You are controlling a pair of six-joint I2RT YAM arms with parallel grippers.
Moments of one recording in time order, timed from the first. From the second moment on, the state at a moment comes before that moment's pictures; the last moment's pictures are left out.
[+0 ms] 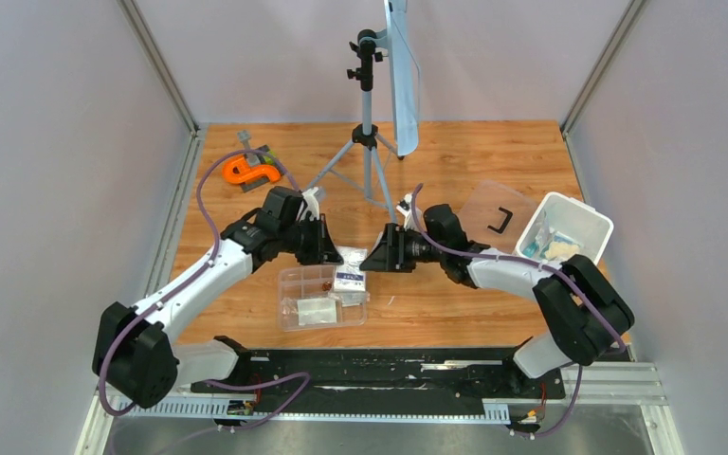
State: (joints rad) left arm -0.52 1.23 0.89 -0.52 0.39 -0.57; right arm 0.62 1.50 0.68 0.34 -0.63 0.78
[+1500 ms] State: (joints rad) left arm -0.50 1.28 1.00 -0.56 0.41 -0.53; right arm -0.35 0.90 0.88 -0.56 -0.08 0.26
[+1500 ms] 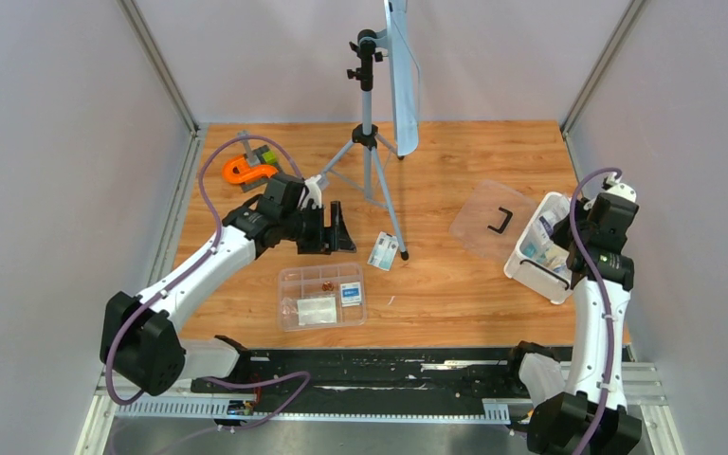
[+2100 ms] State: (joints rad) left arm -0.50 1.30 0.97 -0.55 0.39 -0.51; right arm -0.32 0.86 0.81 -0.55 0.04 0.34
